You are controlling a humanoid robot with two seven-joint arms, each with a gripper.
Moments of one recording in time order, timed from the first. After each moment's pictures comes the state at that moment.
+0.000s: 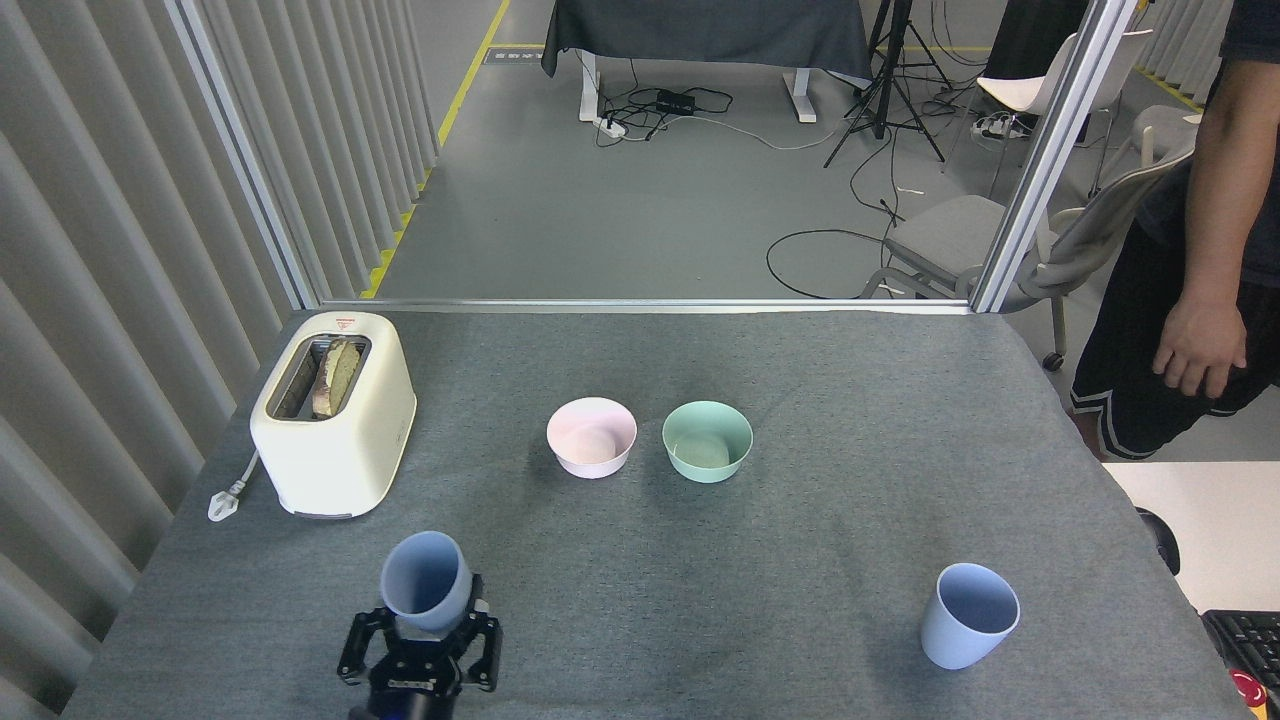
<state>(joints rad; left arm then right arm) -0.01 0.08 -0.29 -1.25 -1.39 0.16 0.46 0.50 0.05 0.11 -1.51 1.51 0.03 -0.54</state>
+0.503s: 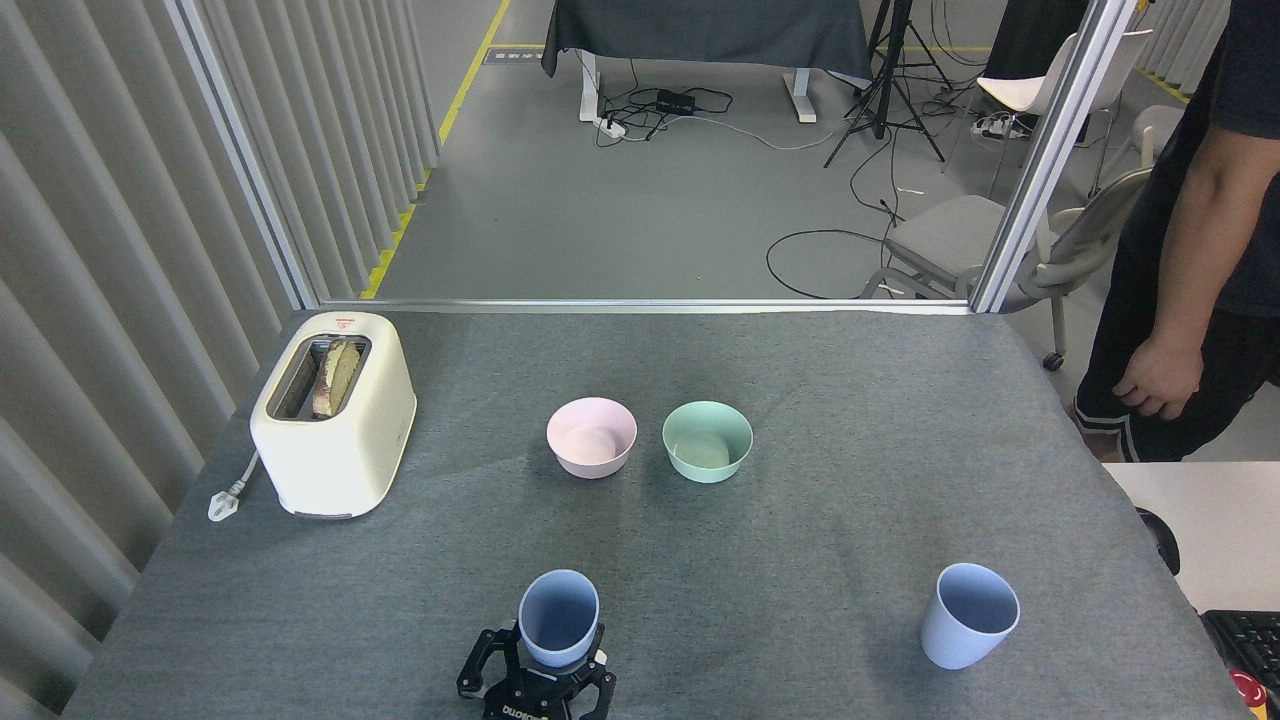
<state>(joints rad) -0.05 -0.03 -0.42 -1.11 -1.58 0.14 0.46 0.50 0.05 0.11 -1.51 1.51 0.03 -0.54</state>
